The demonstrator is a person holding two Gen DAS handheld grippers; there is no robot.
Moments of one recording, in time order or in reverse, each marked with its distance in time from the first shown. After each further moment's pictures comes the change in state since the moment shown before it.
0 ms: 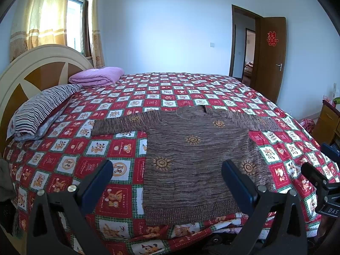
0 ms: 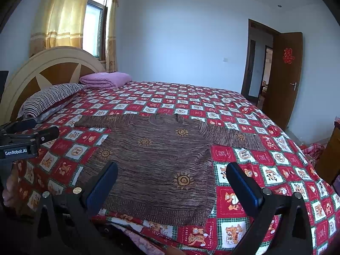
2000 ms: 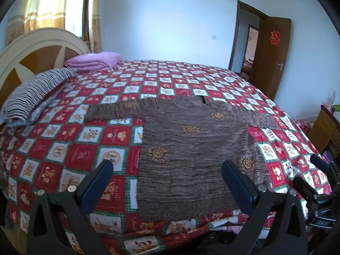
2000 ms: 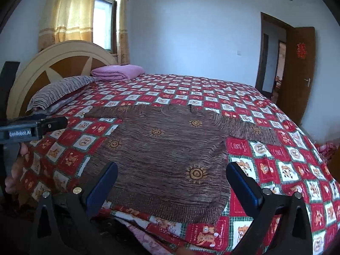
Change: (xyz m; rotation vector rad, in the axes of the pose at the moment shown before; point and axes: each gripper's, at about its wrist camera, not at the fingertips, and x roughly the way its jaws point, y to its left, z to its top) left arm 0.019 0.010 -0.005 -0.057 0.097 -0.072; right arm 0.027 0.000 -0.016 -0.028 0.045 0.103
